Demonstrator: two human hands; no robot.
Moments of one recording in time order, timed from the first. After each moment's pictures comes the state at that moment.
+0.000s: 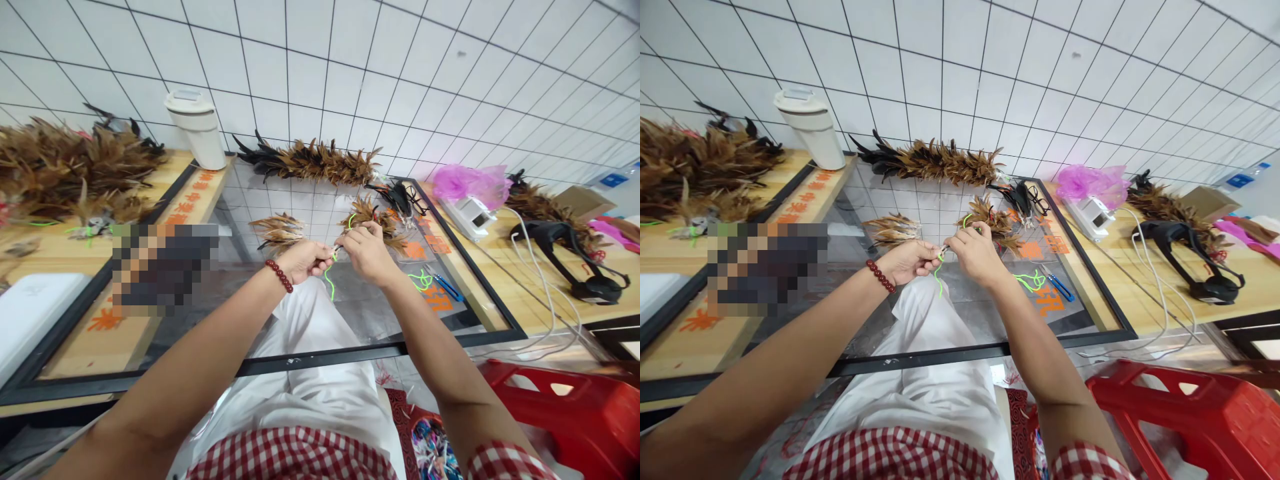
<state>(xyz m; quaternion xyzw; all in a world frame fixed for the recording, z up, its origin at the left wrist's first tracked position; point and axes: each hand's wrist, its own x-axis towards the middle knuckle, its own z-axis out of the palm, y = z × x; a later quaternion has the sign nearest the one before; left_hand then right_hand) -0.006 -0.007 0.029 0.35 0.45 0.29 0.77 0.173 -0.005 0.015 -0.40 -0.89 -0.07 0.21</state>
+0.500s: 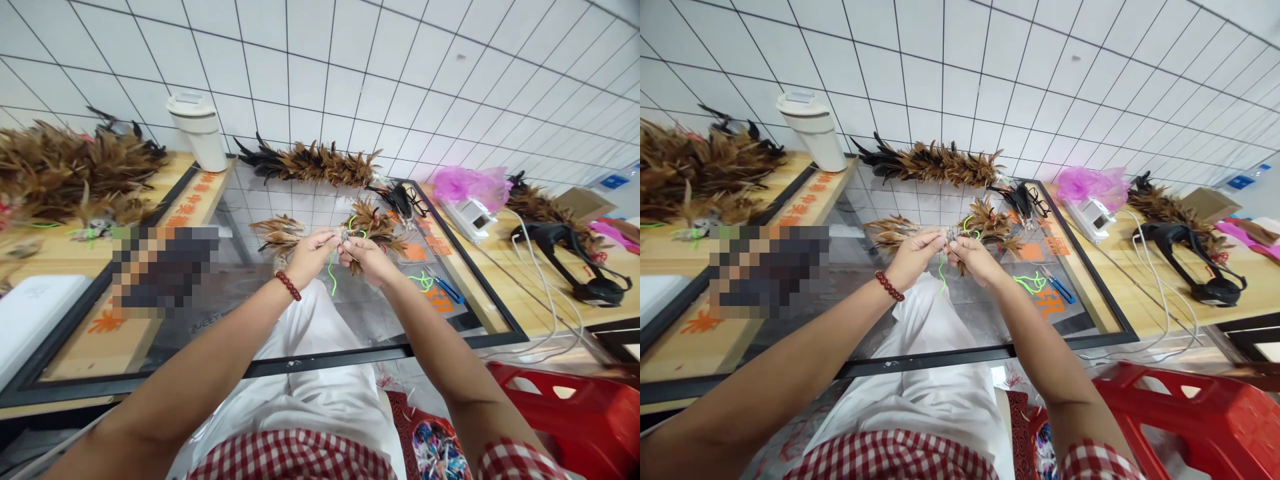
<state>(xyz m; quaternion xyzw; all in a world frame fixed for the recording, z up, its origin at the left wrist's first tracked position) 0.006 -0.005 0.001 0.58 0.36 0.56 0.48 0.156 -0.005 0.010 -0.32 -0.54 0.66 0.42</state>
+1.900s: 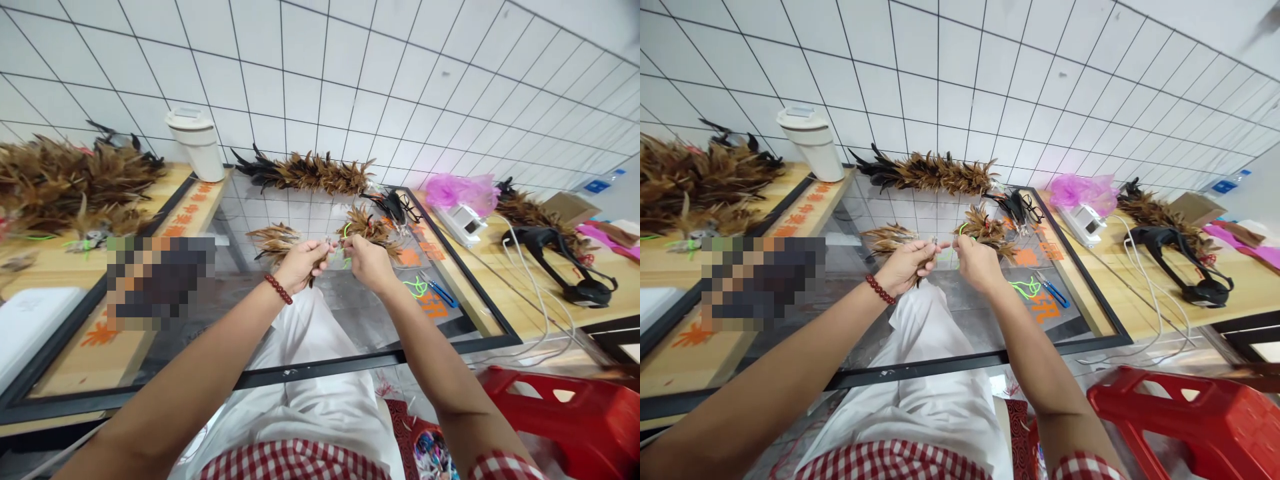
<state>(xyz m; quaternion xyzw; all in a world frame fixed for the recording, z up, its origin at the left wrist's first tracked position) -0.001 -0.007 0.017 0.38 0.36 0.48 0.71 0.173 -0.012 0.023 -0.51 -0.82 0.03 0.26</state>
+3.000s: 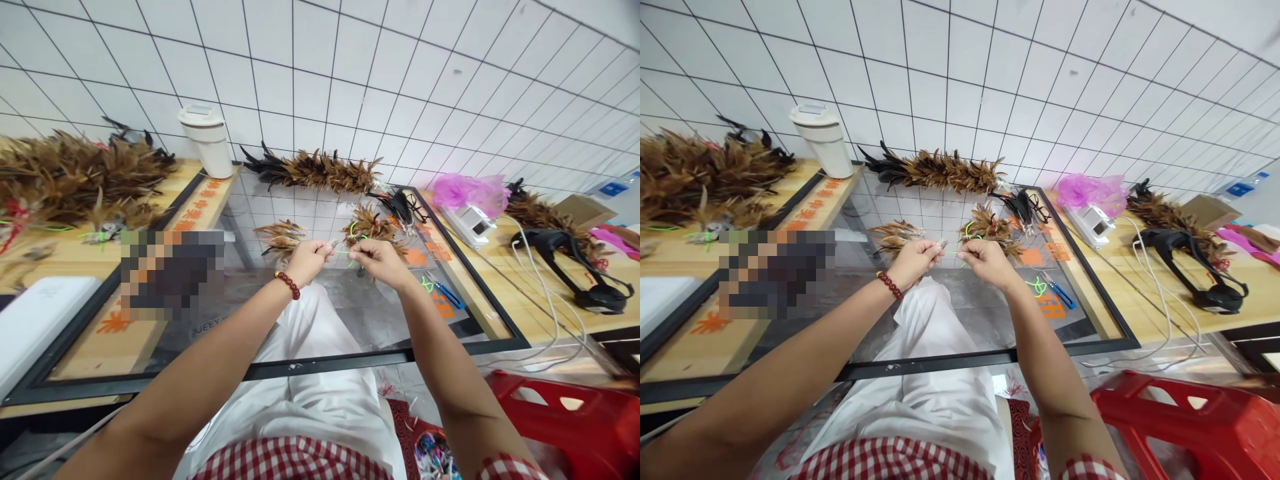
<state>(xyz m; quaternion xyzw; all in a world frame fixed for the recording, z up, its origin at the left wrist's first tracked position) -0.001 0.000 0.002 0.54 0.53 0.43 0.49 0.188 -0.006 0.028 -0.42 -0.82 0.23 0.32</state>
